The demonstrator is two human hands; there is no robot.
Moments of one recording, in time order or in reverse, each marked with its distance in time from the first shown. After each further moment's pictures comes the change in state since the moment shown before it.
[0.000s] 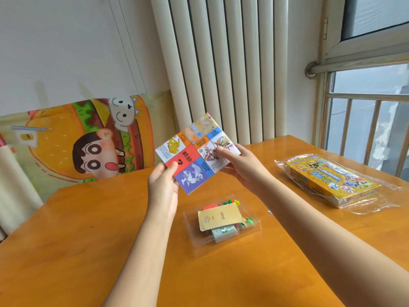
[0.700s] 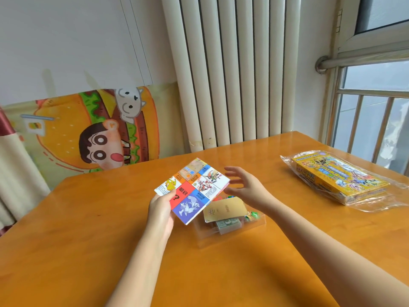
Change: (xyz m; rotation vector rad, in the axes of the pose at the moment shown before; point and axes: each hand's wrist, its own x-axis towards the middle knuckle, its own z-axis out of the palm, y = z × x) left_hand -0.017 -0.034 -0.055 0.112 0.266 -0.349; right_hand -0.012 0.071 -0.029 -0.707 -0.072 -0.120
